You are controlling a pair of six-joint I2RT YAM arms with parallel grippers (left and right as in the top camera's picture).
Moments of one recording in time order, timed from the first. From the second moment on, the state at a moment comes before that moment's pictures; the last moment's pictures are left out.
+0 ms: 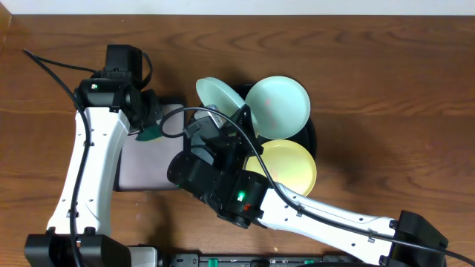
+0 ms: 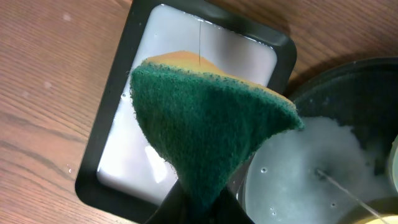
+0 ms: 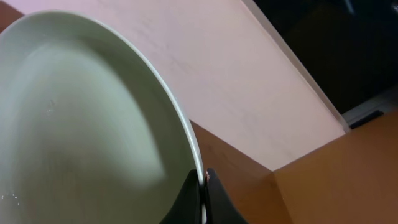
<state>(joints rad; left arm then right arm) -0.01 1.52 1.40 -1.14 -0.11 -0.40 1.19 1.69 1.31 -0.35 1.37 -0.04</state>
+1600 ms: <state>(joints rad) -0.01 1.52 1.40 -1.14 -0.11 -0.40 -0.17 1.44 1.26 -0.91 0.06 0.35</state>
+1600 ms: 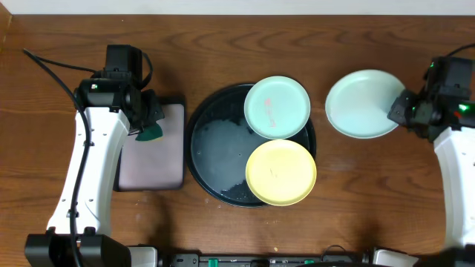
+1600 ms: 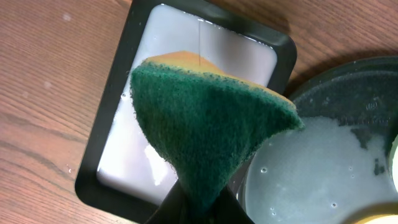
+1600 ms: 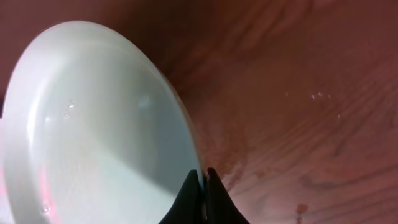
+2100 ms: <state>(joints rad) -0.01 1.52 1.40 -1.14 -0.11 -0.40 -0.17 1.58 0.98 -0.61 0.11 0.30</state>
